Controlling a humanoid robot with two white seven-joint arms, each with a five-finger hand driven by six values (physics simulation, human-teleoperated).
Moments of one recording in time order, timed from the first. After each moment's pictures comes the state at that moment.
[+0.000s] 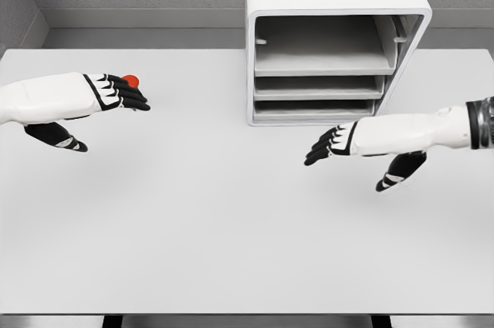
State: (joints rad) left arm -0.54 1.04 -0.47 -1.69 -0.08 -0.61 -0.61; right arm -1.08 -1.08 1.27 -1.67 -0.21 -0.61 0.60
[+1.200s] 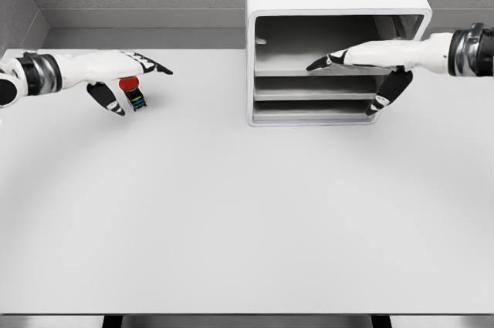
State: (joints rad) left arm -0.87 0.59 -0.65 -0.98 -0.40 -0.61 -0.61; right arm -1.19 -0.88 1.22 -1.37 -0.22 -0.32 0.61
